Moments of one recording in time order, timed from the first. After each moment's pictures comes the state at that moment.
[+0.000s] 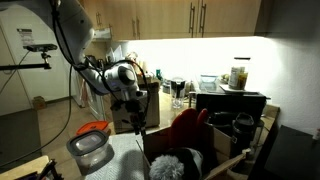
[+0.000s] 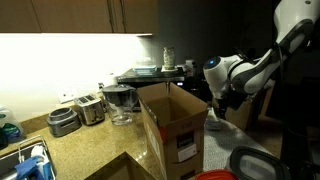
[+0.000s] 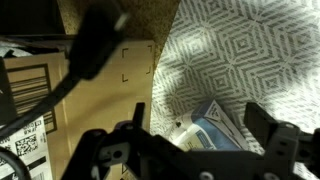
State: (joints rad) arm 0.11 0.26 0.05 -2.26 -0.63 2.18 0.85
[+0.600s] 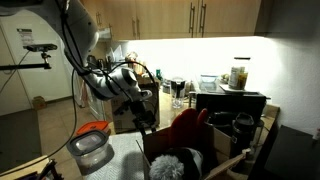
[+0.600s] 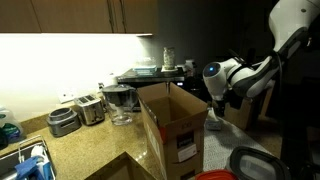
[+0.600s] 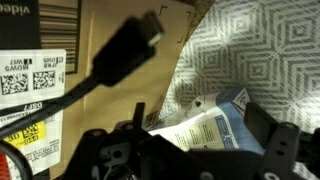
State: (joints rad) arm 0.13 0.31 0.01 -2.23 -0.85 2.18 0.75
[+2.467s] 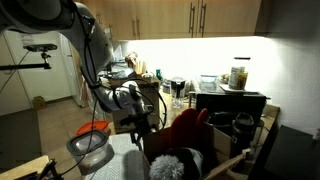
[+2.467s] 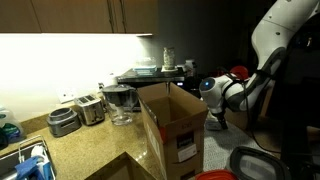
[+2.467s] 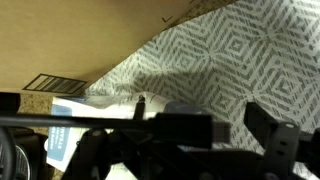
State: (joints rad) arm 0.11 0.50 0.00 -2.16 -0.82 2.30 0.15
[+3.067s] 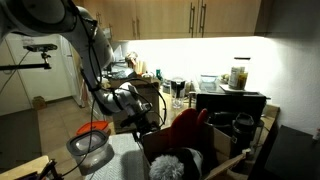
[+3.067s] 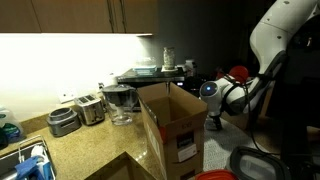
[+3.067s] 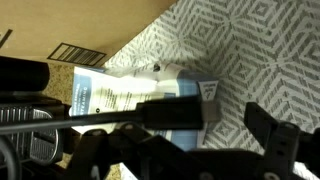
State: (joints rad) arm 0.16 0.53 -0.02 -2.14 -1.00 2.36 0.33
